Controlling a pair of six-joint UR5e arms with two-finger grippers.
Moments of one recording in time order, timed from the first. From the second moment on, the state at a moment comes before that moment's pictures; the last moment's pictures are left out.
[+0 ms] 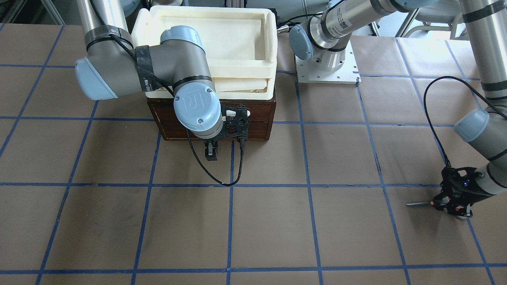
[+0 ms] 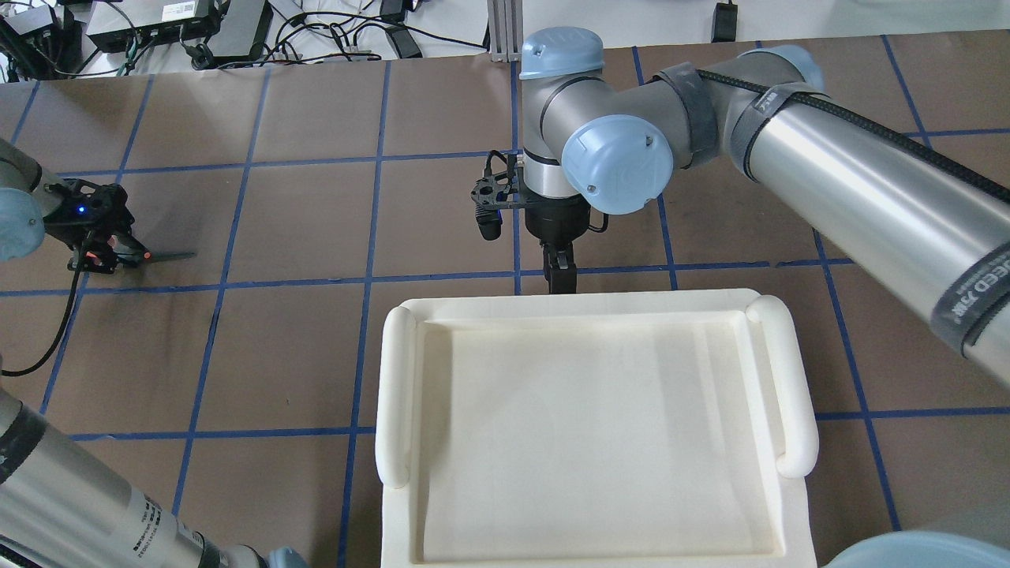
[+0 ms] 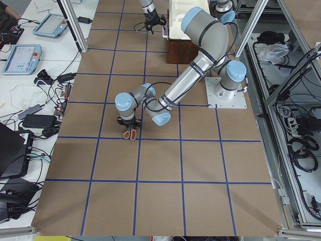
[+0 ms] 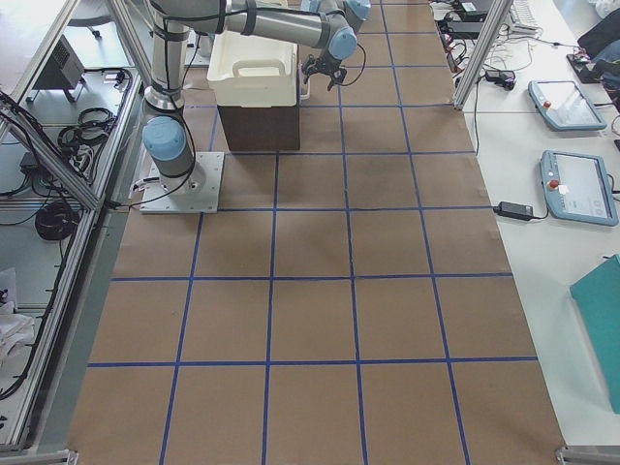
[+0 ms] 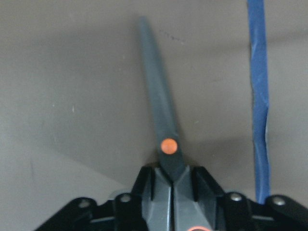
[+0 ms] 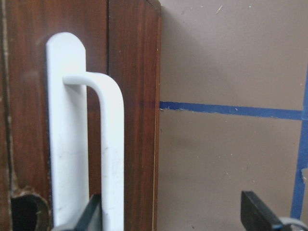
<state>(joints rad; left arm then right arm) -0.94 -2.19 -1.59 -0.95 1.52 2.31 1.88 -1.17 1.54 -1.58 -1.45 -1.33</state>
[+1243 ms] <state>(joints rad) -0.99 -2.13 -1.59 -0.98 1.54 2.32 1.88 -1.17 1.51 -1.58 -1.45 -1.30</state>
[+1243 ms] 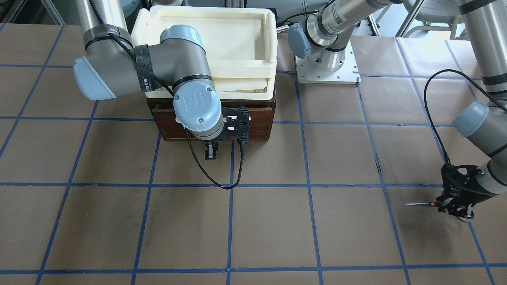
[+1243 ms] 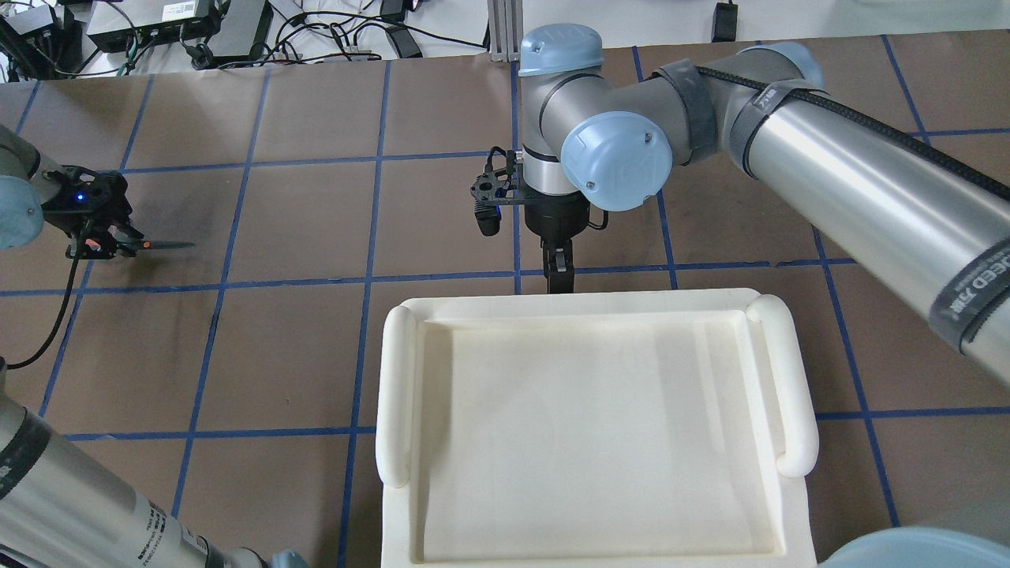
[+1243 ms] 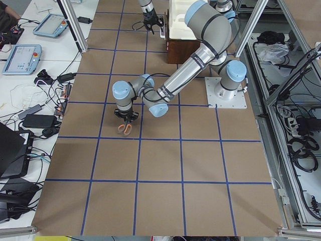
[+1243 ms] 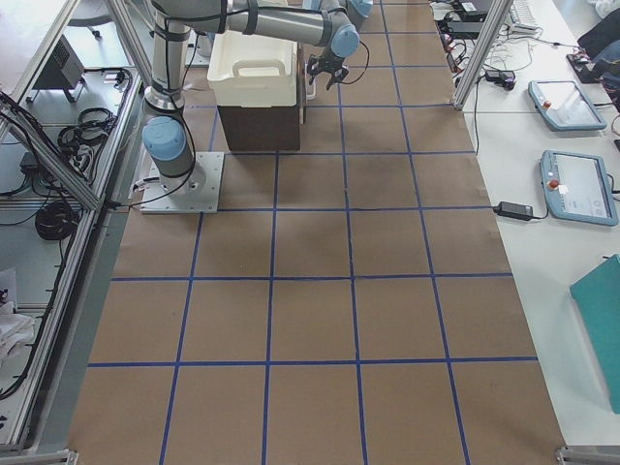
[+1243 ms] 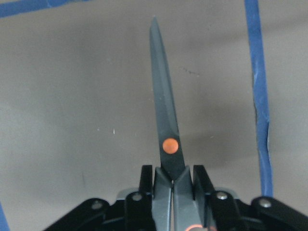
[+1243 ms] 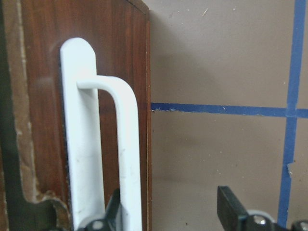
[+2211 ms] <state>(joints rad) -1.02 -2.09 -1.59 -1.03 1.55 2.31 1.87 -1.10 1.39 -1.58 -1.46 -1.30</state>
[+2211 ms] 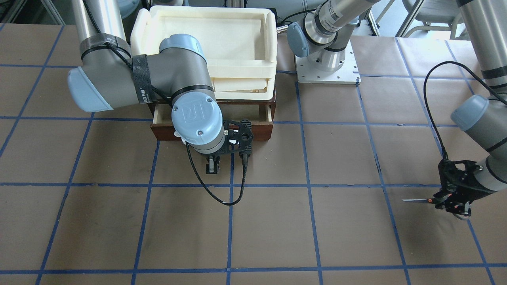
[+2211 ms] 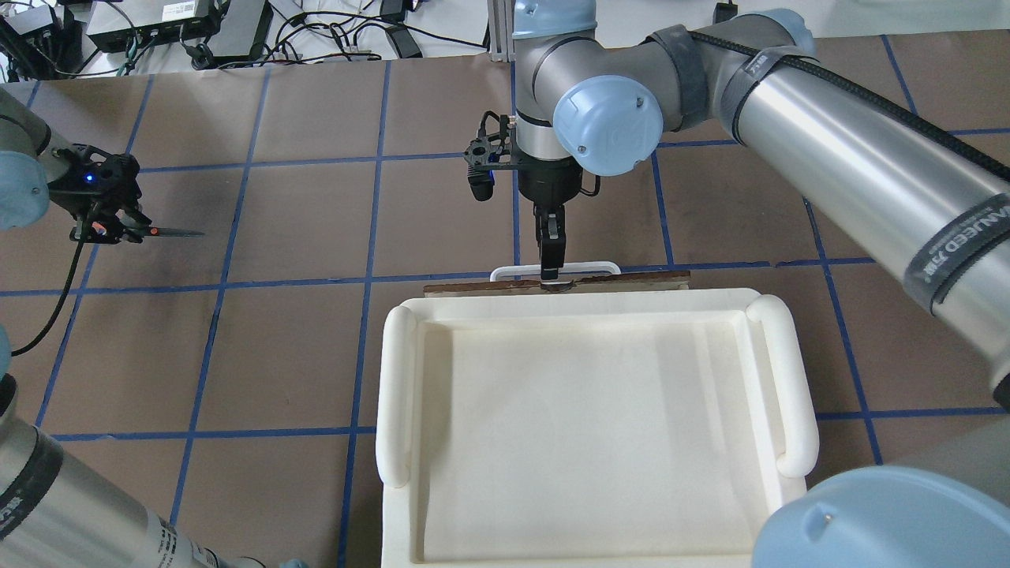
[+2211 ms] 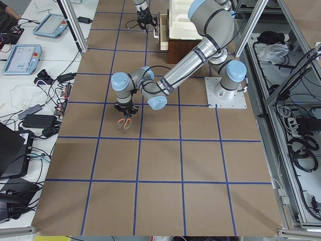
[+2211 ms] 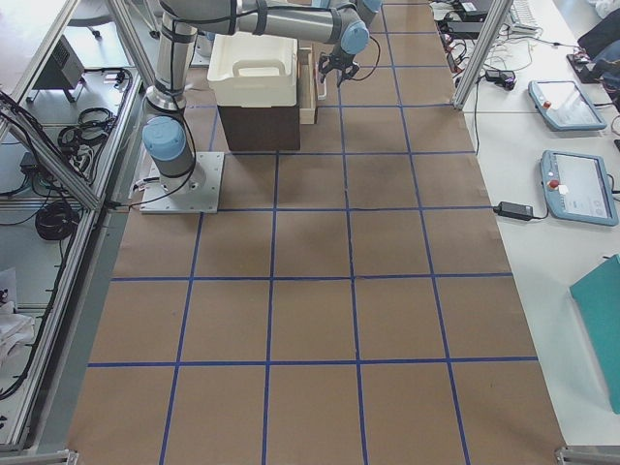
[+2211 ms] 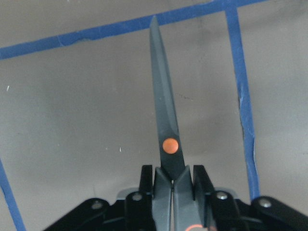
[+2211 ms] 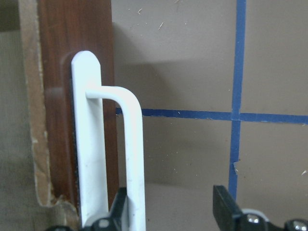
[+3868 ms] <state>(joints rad) -1.04 -2.07 -1.59 -1.05 1.55 2.30 1.84 -1.01 1.24 -1.59 -1.46 -1.34</state>
